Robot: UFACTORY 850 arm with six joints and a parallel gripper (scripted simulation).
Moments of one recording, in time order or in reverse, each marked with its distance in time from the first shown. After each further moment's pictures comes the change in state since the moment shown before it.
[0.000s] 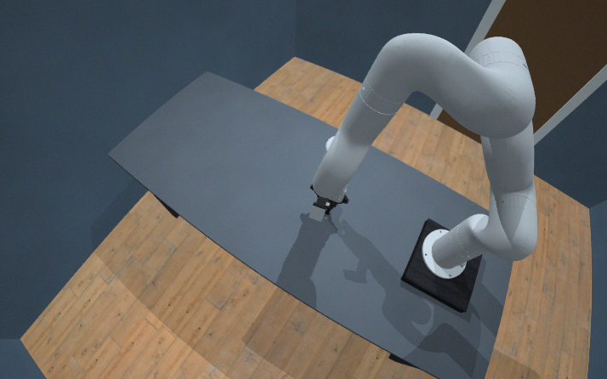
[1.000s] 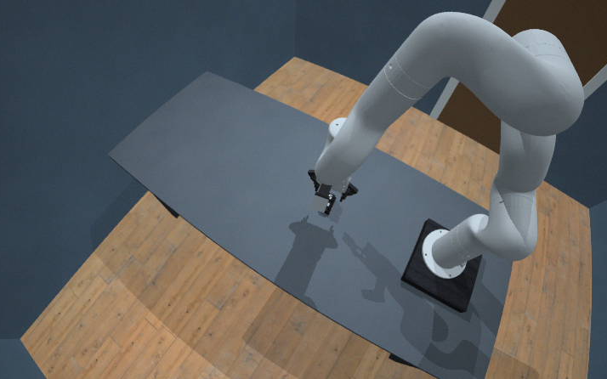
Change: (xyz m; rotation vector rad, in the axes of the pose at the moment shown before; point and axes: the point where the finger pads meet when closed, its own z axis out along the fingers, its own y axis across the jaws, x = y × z) arm 0.000 -0.001 -0.068 0.001 0.000 0.000
